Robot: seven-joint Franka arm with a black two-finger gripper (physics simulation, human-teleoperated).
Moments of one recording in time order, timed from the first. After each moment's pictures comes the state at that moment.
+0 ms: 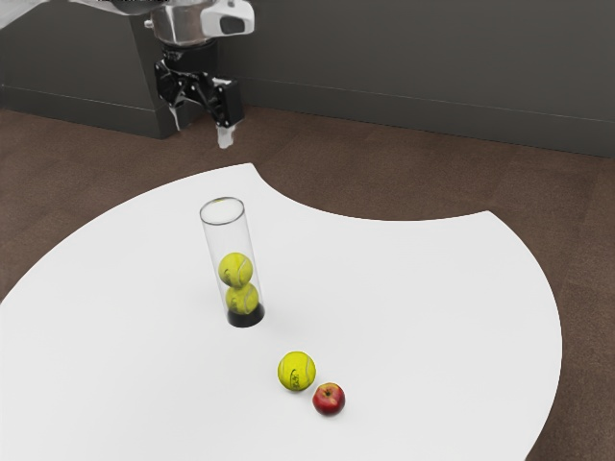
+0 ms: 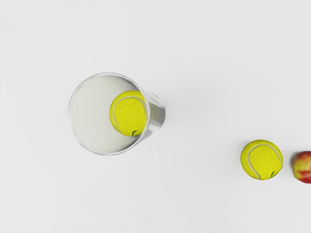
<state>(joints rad) -0.45 0.12 0.34 -1.31 0.06 1.43 0.05</state>
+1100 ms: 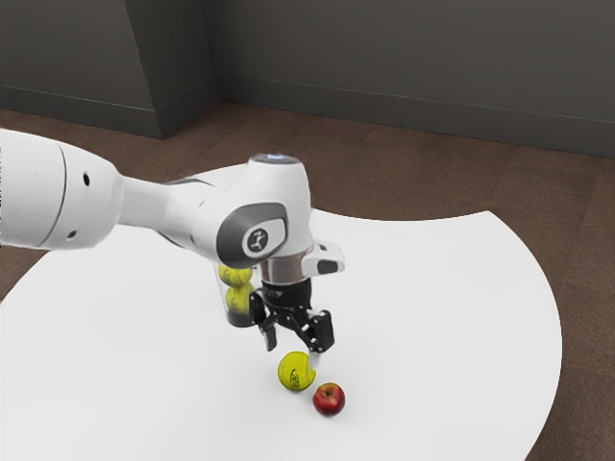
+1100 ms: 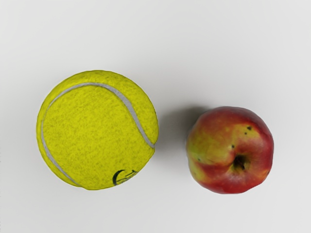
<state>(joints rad) -0.54 0.19 0.20 -2.06 -0.19 2.08 -0.13</state>
